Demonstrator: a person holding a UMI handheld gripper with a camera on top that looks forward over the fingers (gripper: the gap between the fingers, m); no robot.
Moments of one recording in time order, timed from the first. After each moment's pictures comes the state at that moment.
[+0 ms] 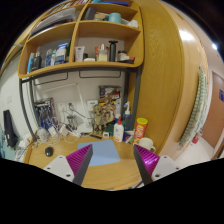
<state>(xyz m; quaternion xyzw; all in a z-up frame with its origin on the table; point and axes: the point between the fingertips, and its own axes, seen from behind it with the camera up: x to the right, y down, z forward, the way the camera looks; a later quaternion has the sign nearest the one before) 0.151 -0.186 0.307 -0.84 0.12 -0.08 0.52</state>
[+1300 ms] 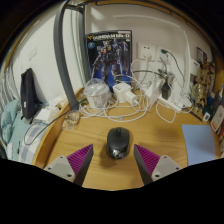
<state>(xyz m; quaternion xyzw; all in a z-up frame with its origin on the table) -0.258 0.053 0.019 -0.92 -0.06 0.08 0.39</state>
